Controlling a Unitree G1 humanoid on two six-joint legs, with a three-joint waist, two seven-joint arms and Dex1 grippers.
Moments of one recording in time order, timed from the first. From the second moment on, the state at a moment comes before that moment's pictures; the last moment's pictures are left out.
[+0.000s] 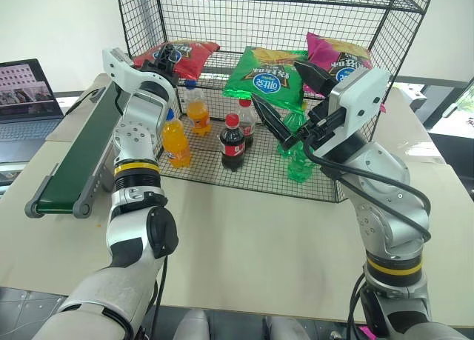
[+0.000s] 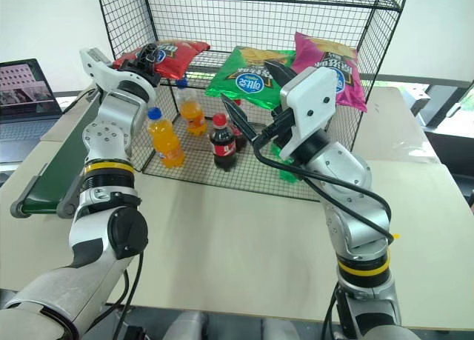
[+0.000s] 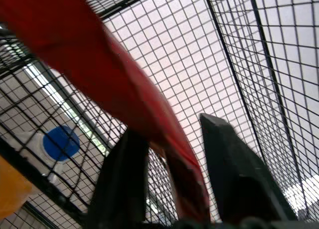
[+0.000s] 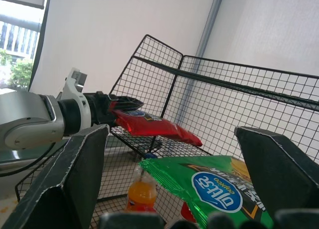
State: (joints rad) left arm -1.16 0.19 0.51 0.59 -0.98 0.39 0.01; right arm -0.61 -0.34 0.03 -0.54 0.29 0.43 0.35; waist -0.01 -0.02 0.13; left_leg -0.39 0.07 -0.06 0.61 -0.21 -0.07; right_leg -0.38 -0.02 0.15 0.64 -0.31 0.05
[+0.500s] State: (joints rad) left arm -0.81 0.21 0.50 -0.01 -1.11 0.70 0.21; right arm -0.59 -0.30 0.03 -0.51 0.30 0.43 0.37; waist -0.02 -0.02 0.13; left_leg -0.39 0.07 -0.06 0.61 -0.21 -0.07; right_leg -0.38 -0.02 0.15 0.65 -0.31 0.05
